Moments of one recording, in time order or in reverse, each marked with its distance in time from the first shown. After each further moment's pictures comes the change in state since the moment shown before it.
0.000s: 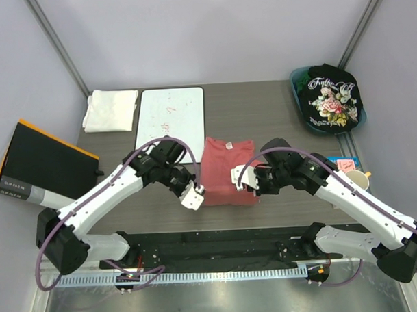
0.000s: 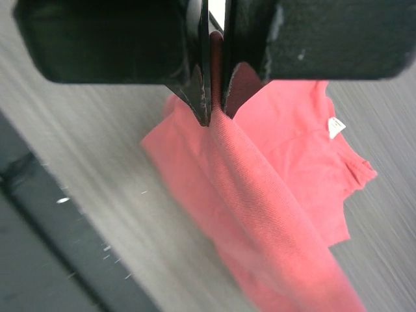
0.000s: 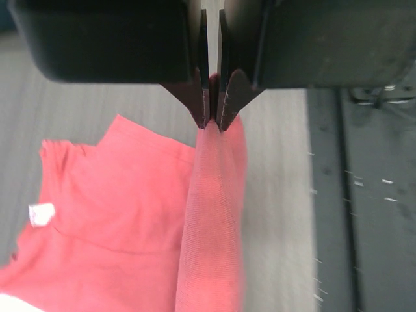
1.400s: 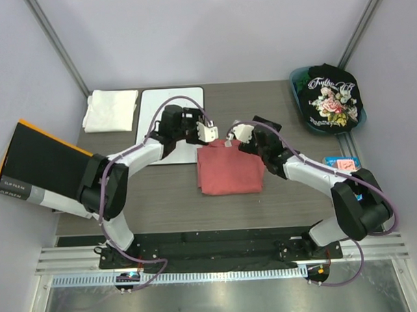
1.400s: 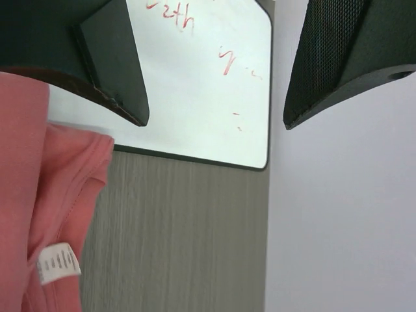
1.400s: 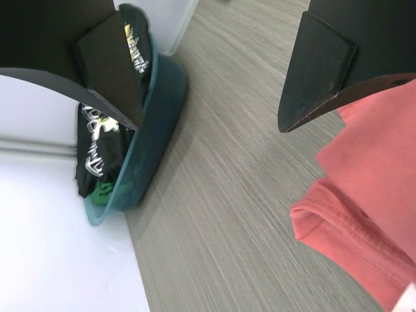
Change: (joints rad) left arm 0.238 0.575 0.062 1.165 -0.319 -0.340; right arm -0.228 0.423 -0.260 1.177 0.691 -0.066
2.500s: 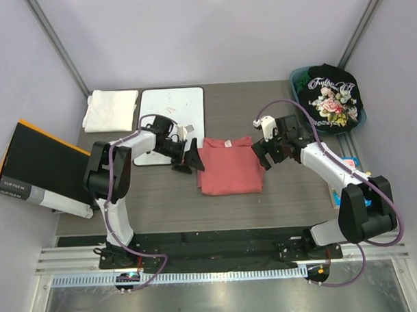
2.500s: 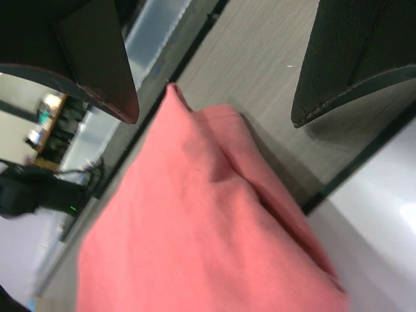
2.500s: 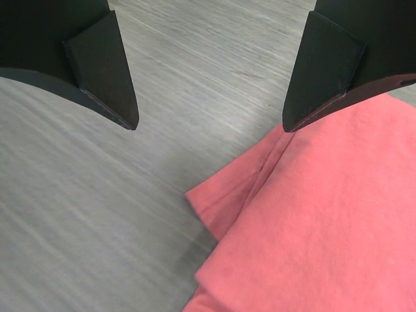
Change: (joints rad) left arm 0.174 0.143 0.109 -0.787 0.564 -1.304; right arm -0.245 -0.057 0.176 -0.682 -0.468 0.568
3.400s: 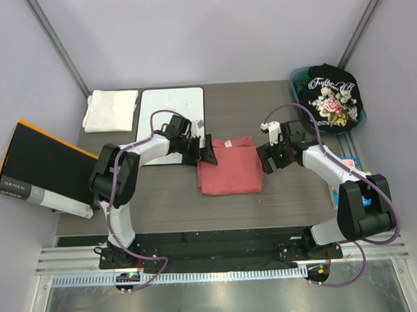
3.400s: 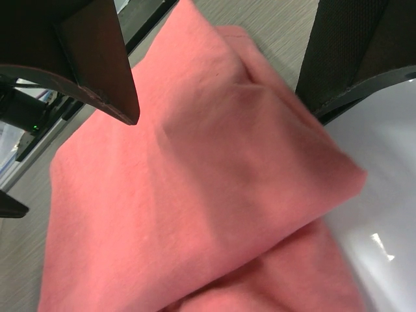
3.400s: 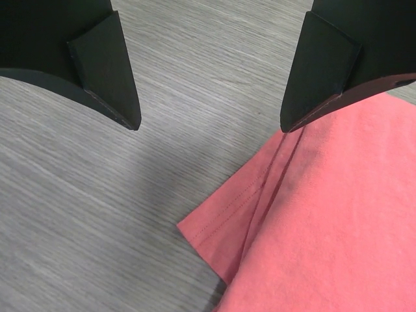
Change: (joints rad) left arm -0.161 -0.035 -0.019 0.269 -0.387 -0.289; right arm -0.055 0.015 -0.084 0.022 -0.050 0.119
